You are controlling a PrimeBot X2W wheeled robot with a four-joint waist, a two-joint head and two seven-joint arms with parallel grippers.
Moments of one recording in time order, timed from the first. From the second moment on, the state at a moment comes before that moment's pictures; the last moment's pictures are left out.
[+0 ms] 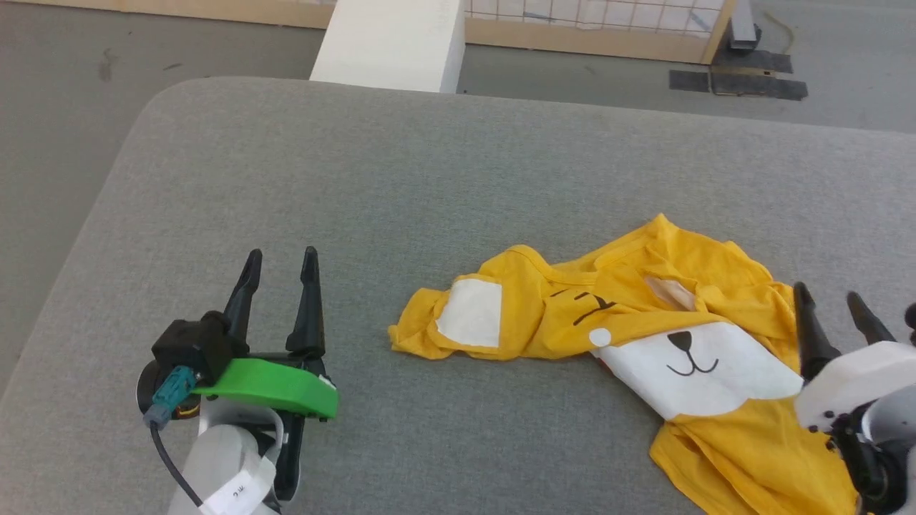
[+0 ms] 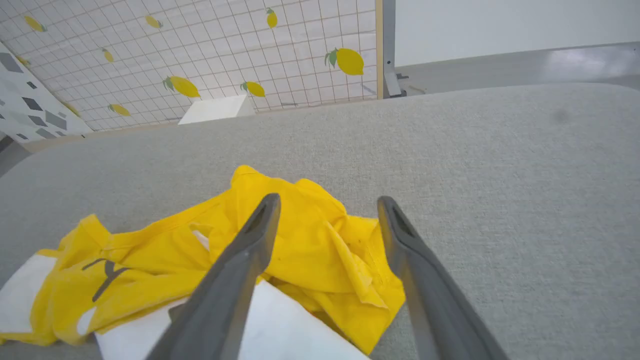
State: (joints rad) left arm -0.20 0.05 -0.03 0.18 -0.25 -0.11 -0.26; right arm -0.12 -0.05 -0.28 0.04 0.21 0.13 0.24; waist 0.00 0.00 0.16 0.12
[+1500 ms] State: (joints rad) left arm -0.19 0.15 -0.03 0.32 -0.42 0.07 0.05; right arm -0.12 -0.05 -0.15 0.05 0.24 0.13 0.26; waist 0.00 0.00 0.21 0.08
